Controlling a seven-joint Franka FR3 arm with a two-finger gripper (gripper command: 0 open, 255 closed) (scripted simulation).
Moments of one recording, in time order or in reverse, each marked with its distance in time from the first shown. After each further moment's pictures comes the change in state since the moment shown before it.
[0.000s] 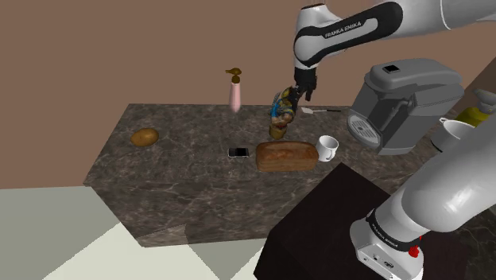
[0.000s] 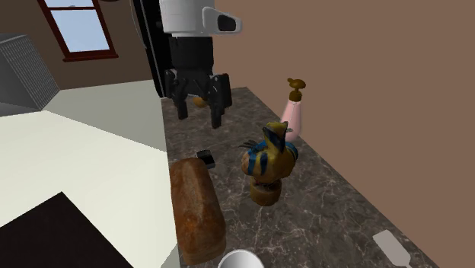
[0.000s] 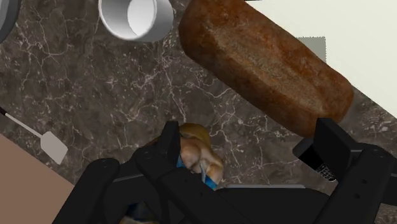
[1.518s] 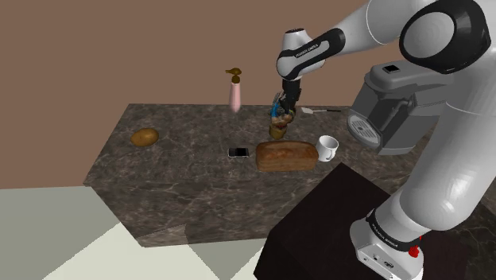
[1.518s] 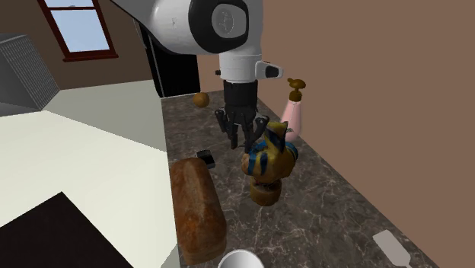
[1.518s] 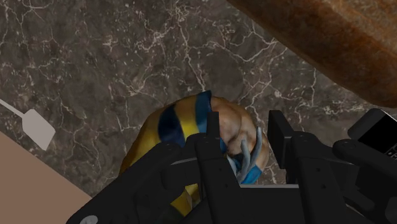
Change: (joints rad) arm -0.042 0.366 -0.029 0.228 0.017 0.149 -0.069
